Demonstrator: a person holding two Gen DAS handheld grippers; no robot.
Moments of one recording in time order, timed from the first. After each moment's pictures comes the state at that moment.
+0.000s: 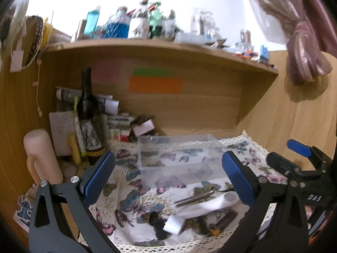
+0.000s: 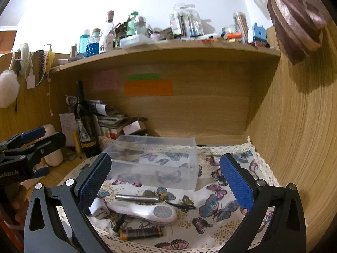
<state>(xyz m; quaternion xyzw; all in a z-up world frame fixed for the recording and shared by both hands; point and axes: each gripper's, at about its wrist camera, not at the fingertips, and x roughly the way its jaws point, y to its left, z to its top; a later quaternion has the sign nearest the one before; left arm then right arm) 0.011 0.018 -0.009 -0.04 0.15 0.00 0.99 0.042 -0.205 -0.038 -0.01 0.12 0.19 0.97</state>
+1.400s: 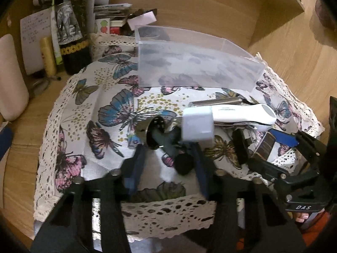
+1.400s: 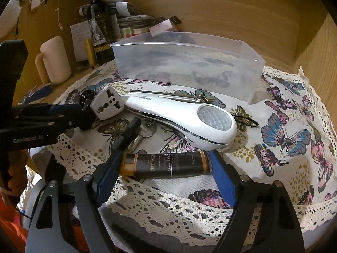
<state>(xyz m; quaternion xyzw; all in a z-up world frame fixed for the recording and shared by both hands) 0.062 0.036 -0.144 -0.07 0.39 -0.05 0.91 0.080 -0.158 -0.162 -0.09 0.33 0.27 0.90</state>
